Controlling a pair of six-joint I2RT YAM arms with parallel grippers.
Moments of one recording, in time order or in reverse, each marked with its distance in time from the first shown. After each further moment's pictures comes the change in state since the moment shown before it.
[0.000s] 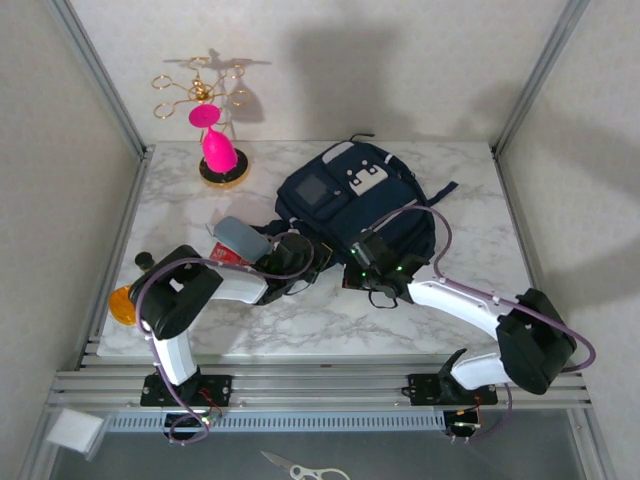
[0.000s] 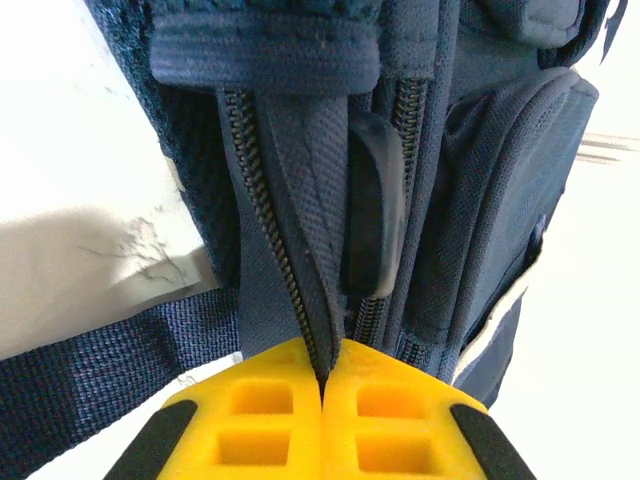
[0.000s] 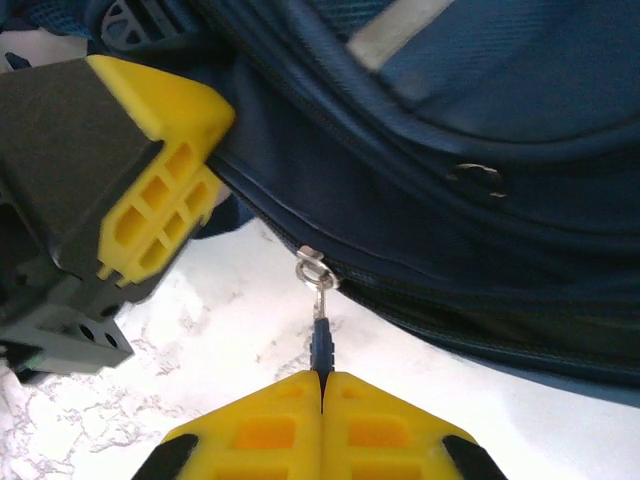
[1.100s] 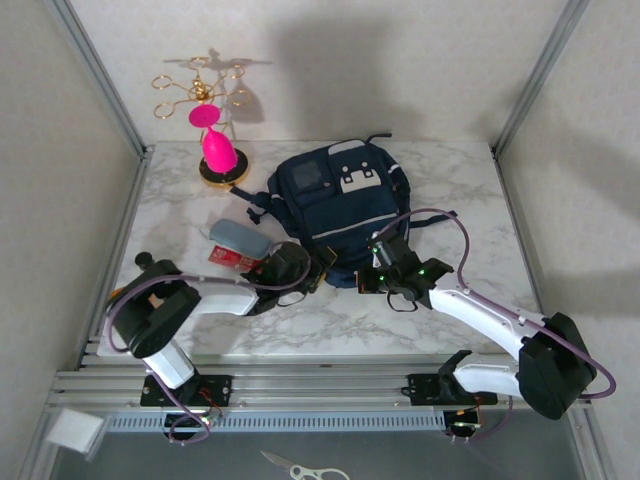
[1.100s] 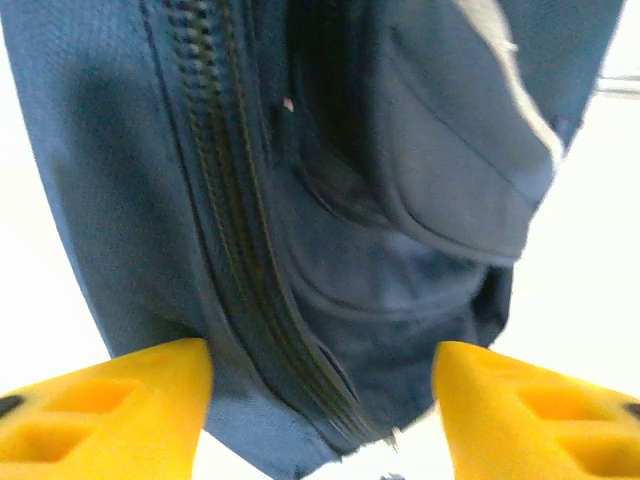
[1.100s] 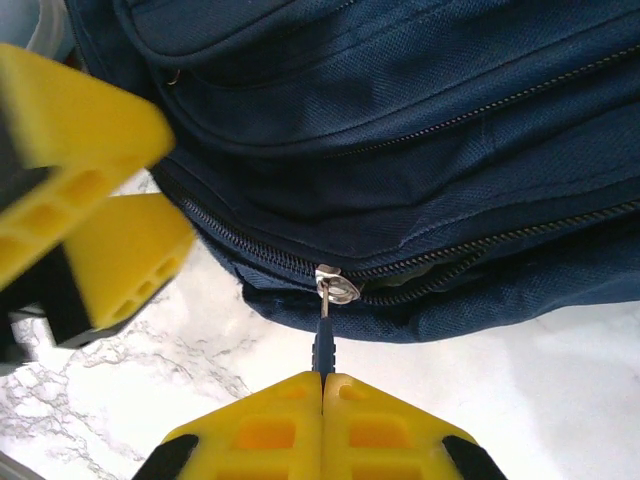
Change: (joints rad) left arm -0.071 -0.109 -0.066 -0.082 0.018 -0.021; right arm -0.091 -0.130 -0.063 -0.049 -0.139 -0.180
